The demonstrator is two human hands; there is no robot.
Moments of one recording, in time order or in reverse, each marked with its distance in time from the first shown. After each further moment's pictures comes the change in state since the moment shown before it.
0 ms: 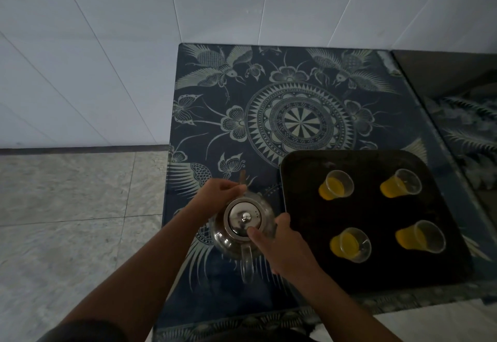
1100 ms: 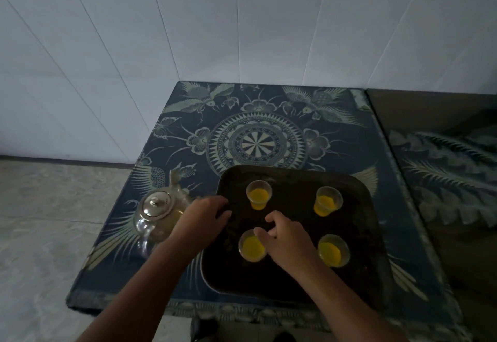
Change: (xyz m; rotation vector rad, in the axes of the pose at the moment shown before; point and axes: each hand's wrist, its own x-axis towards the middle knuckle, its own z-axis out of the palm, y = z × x) left_hand -0.100 0.144 0.191 0.607 0.386 0.145; right_hand -0.008 0.148 -0.198 -0.155 0.026 -0.376
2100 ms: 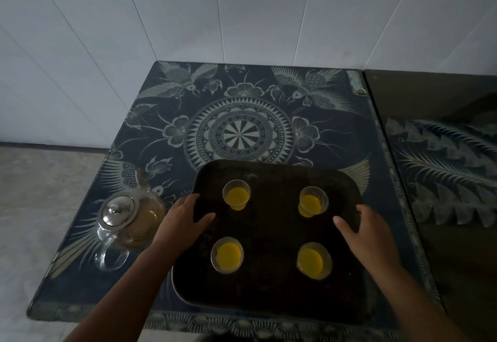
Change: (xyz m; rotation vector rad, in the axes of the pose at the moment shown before) left_hand 0.043 -0.018 0.056 -0.072 -0.065 -0.265; right_hand 0.042 0.174 -0.106 -0.139 0.329 0.316
